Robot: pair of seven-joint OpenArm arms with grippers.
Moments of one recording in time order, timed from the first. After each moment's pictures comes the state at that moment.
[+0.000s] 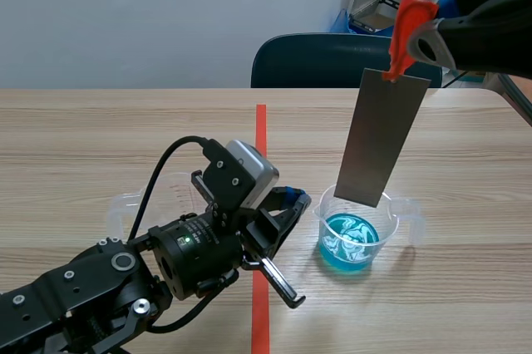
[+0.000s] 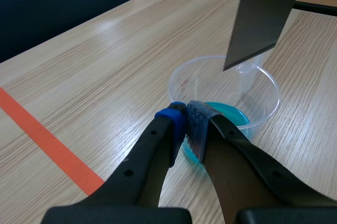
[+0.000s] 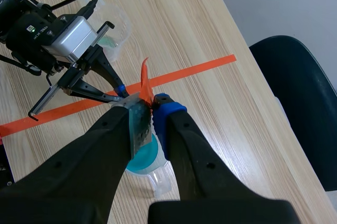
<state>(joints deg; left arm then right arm) -2.5 -21.2 47.6 77.8 -9.7 -7.5 -19.8 -11.7 47.9 16.6 133.5 58.2 44.4 -49.9</state>
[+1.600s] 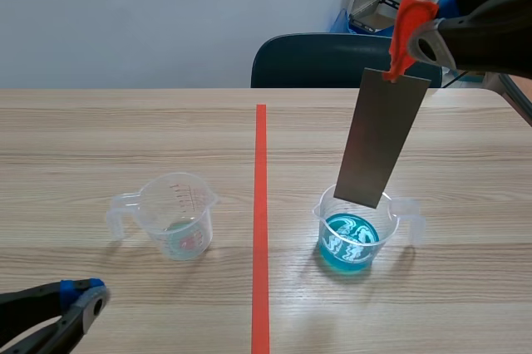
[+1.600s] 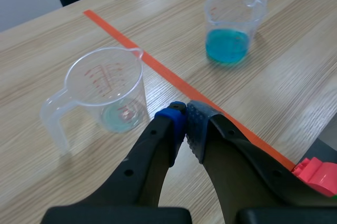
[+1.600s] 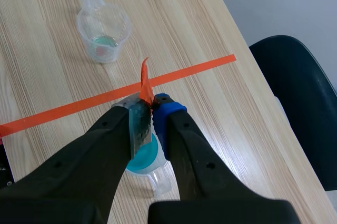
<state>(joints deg) 57.3 -45.6 8.9 111.5 -11.6 -3.6 -30.5 -11.7 47.9 16.6 133.5 58.2 44.4 -49.9</state>
